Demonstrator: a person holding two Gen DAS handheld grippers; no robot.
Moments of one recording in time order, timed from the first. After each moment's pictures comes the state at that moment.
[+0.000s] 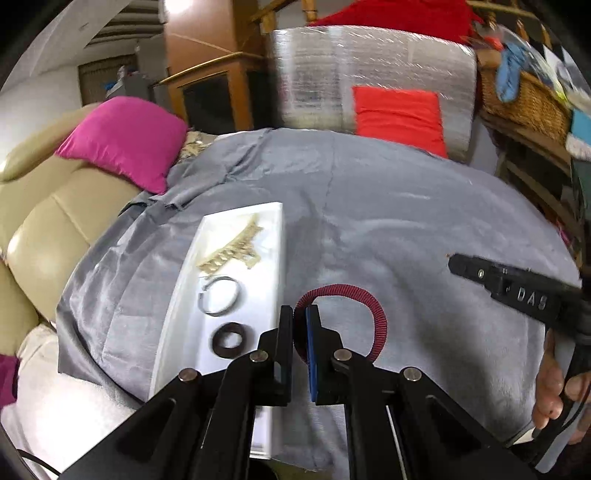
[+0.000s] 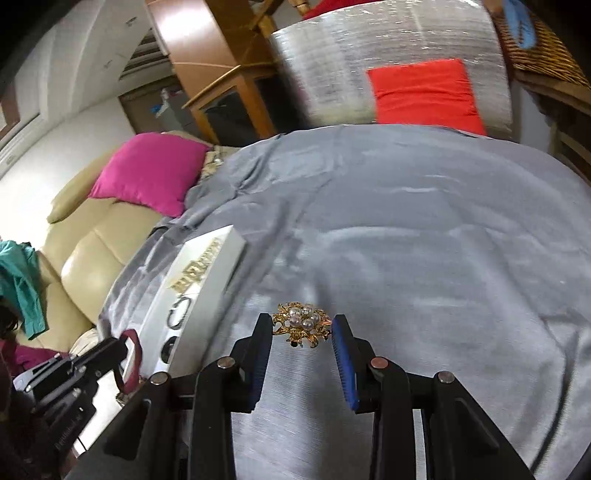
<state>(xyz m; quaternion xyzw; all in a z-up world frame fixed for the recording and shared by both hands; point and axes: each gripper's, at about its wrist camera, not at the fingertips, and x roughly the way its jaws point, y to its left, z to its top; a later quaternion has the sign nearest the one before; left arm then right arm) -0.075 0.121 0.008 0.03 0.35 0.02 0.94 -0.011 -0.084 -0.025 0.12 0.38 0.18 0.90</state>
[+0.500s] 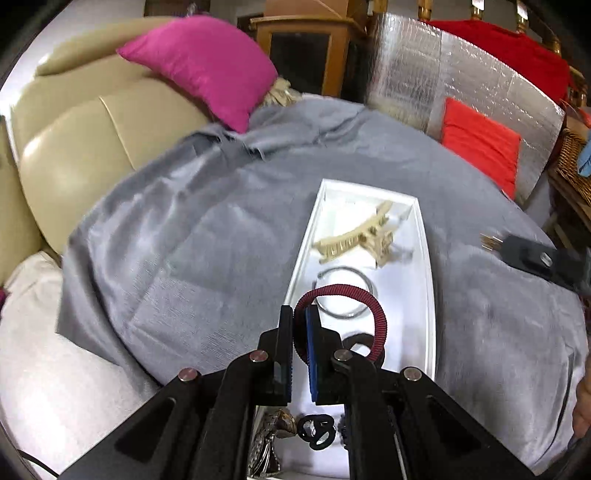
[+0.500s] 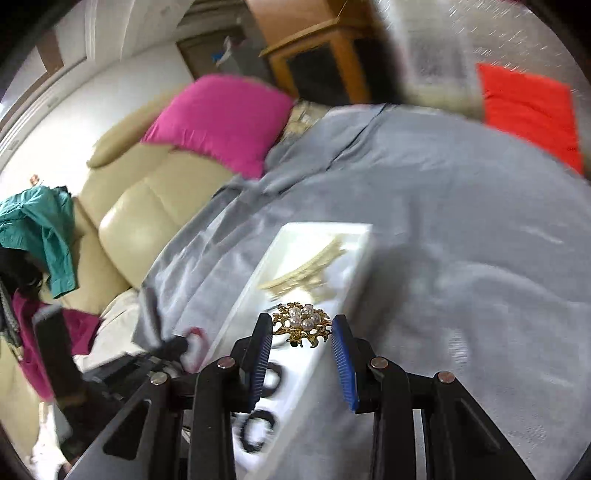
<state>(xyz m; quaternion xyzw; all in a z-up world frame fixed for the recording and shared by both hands) -0.035 0.267 -0.035 -0.09 0.40 0.08 0.91 0.049 0.082 0.005 0.06 0.44 0.30 0.84</state>
